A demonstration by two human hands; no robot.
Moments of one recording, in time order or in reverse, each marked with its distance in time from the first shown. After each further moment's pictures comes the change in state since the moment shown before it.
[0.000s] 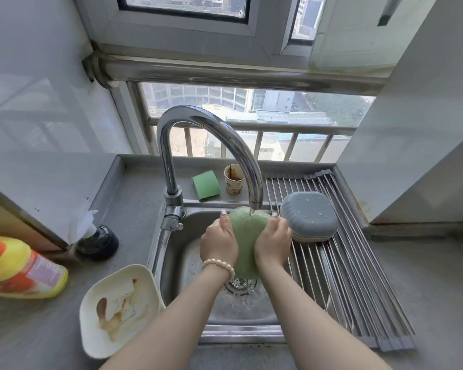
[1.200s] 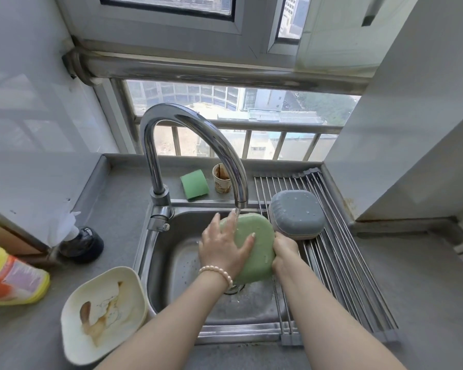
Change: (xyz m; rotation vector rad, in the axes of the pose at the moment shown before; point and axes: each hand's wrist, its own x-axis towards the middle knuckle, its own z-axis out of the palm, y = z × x) left_hand -0.007 -0.020 0.029 0.498 -0.280 0.282; right_hand 0.052 0.034 -0.017 0.308 -0.239 0.686
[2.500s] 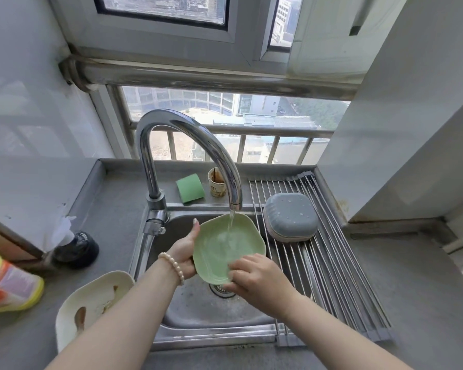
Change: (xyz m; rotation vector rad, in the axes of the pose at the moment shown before) left_hand 0.024 -0.051 -0.032 -1.539 -0.604 -0.676; right_hand -0.046 0.042 -0.036 -1.175 -0.330 -2.015
